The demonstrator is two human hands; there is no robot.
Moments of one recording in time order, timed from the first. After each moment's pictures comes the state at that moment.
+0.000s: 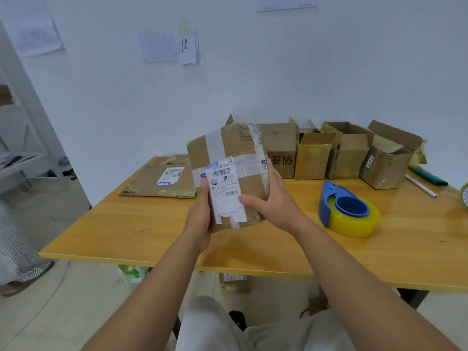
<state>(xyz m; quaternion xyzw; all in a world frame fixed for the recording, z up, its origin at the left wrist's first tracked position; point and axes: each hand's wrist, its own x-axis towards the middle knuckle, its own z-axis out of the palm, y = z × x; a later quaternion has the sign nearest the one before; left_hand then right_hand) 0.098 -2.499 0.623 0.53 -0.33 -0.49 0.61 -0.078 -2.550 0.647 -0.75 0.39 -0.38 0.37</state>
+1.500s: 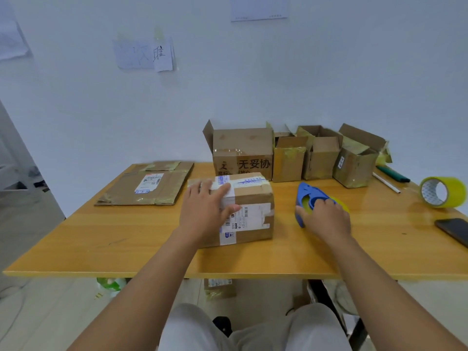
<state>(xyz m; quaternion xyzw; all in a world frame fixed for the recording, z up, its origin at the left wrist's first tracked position) 0.075 -2.535 0.627 0.69 -0.69 0.17 0.15 -0.214 -2.592 0.601 -0.65 0.75 -0.16 0.01</state>
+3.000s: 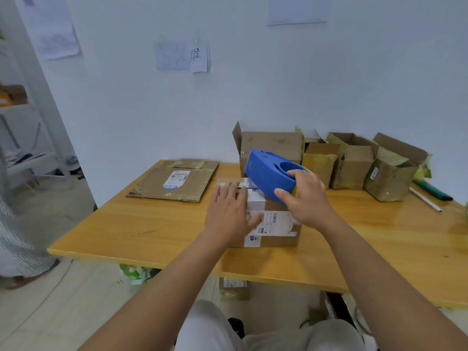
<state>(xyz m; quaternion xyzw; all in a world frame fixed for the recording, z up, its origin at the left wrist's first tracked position) 0.073 -2.521 0.623 0.69 -0.68 0.21 0.16 -0.114 -2.553 0.681 -0.79 0.49 -0.36 0.08</state>
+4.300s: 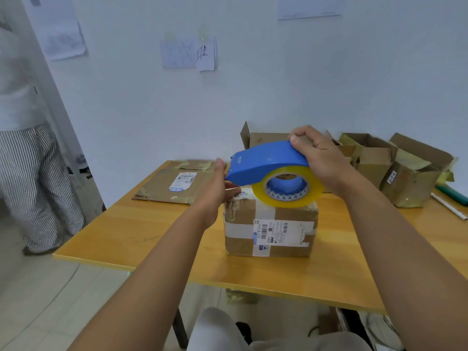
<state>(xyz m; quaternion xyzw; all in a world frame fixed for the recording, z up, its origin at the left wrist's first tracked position) 0.108 -2.528 0.693 0.58 -0.41 -0.40 0.58 -0.109 -2.596 0.753 -0.78 0.33 -0.44 0.31</state>
